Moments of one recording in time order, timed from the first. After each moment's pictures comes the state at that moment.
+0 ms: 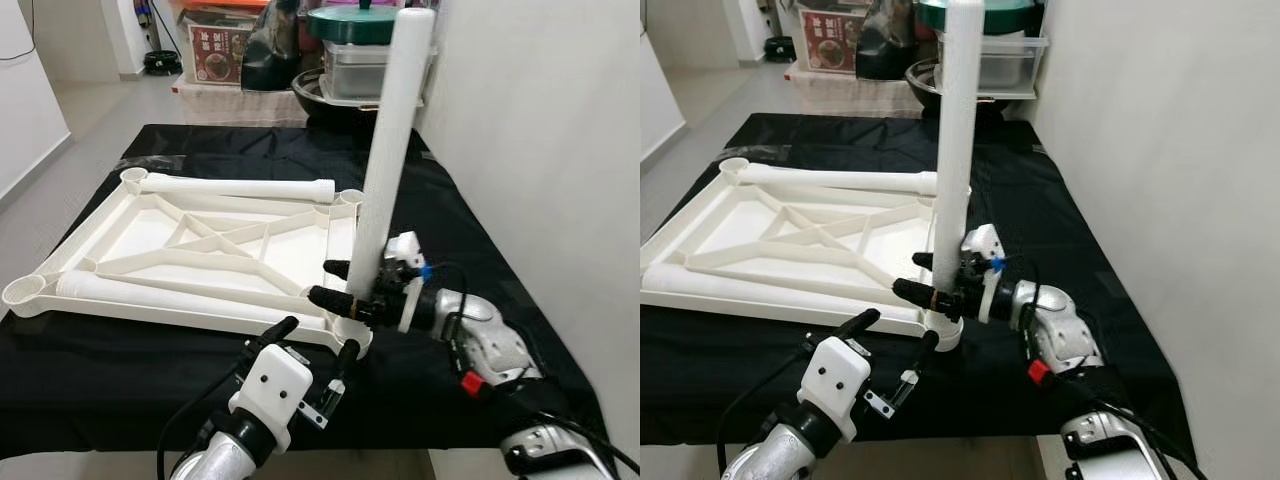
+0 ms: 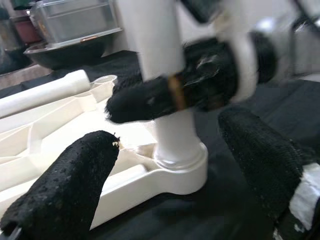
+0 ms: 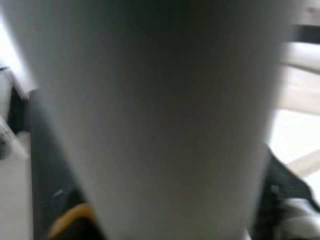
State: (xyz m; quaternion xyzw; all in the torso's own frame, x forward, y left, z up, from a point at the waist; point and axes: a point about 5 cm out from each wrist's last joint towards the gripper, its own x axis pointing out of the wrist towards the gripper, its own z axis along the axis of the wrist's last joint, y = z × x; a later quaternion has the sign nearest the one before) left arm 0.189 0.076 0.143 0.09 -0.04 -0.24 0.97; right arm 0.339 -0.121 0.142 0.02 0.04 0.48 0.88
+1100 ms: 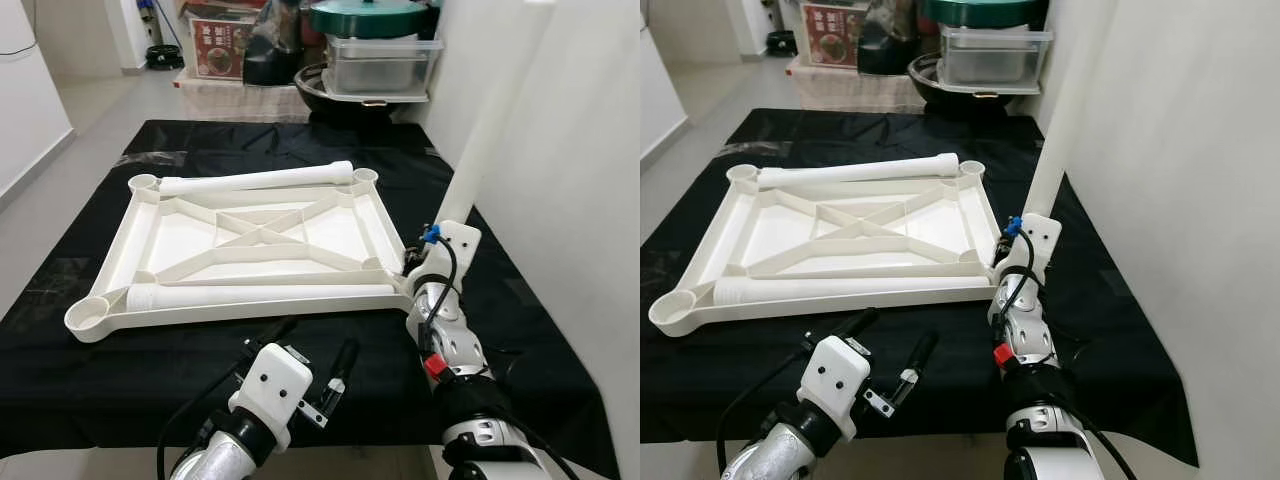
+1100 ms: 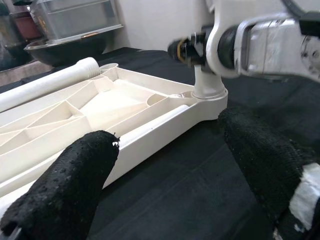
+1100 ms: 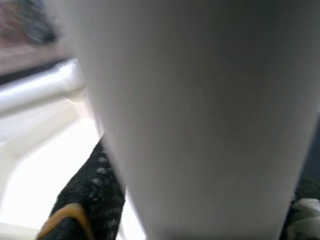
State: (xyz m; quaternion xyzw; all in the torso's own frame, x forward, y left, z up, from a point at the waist) left arm 0.189 0.076 0.143 0.09 -0.04 -0.24 0.97; right arm 0.366 -0.162 0.152 0.10 0.01 -0.10 0.99
